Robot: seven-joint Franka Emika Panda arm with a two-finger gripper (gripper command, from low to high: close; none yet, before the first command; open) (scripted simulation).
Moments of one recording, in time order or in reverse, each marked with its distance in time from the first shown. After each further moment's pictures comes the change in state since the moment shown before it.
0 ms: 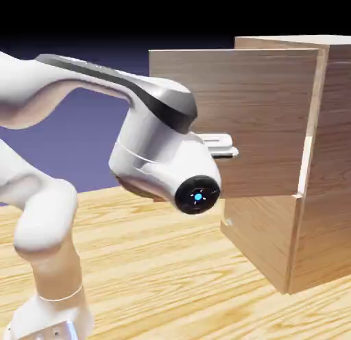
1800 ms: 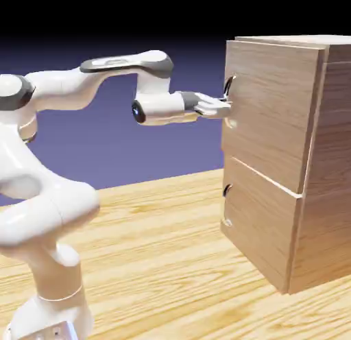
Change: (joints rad) arm -0.749 -0.405 1.841 0.254 1.861 1.697 -0.001
